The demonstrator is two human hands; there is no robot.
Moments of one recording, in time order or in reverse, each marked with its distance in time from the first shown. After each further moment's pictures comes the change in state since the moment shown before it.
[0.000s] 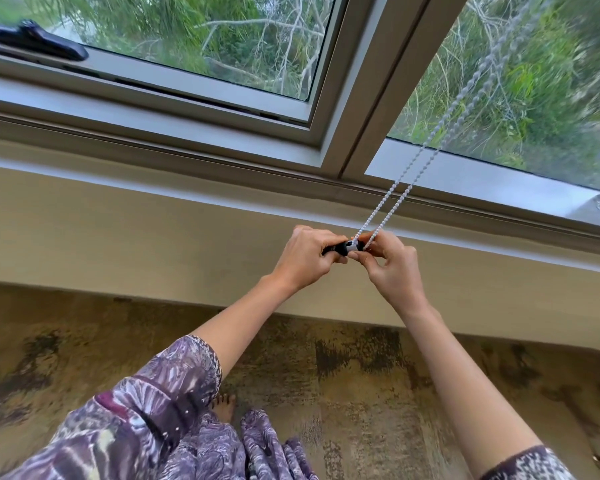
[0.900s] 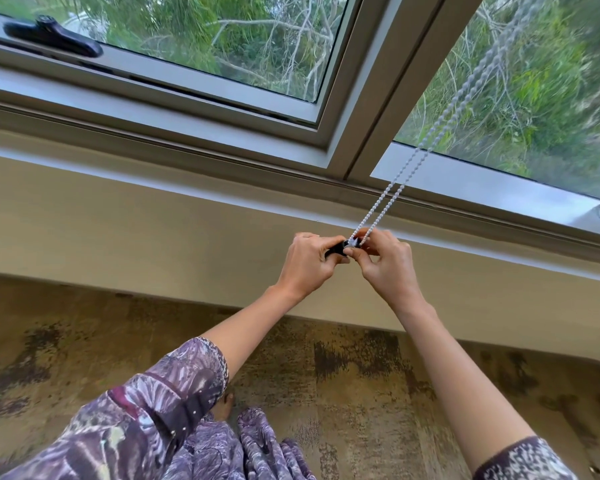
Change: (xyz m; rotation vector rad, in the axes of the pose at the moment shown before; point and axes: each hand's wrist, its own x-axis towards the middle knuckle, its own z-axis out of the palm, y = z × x) left_hand -0.016 0.000 0.013 -0.070 0.221 -0.079; right_hand 0.006 -0.013 0.008 -0.129 -0.034 -0.009
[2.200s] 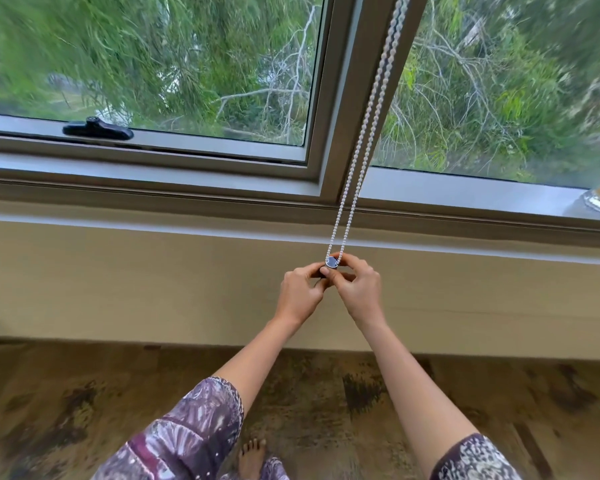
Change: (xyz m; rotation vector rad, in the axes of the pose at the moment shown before) left_hand -0.036 0.000 -0.023 -0.107 -0.068 -0.203; right_hand -0.035 -0.044 0.039 0.398 0.179 0.258
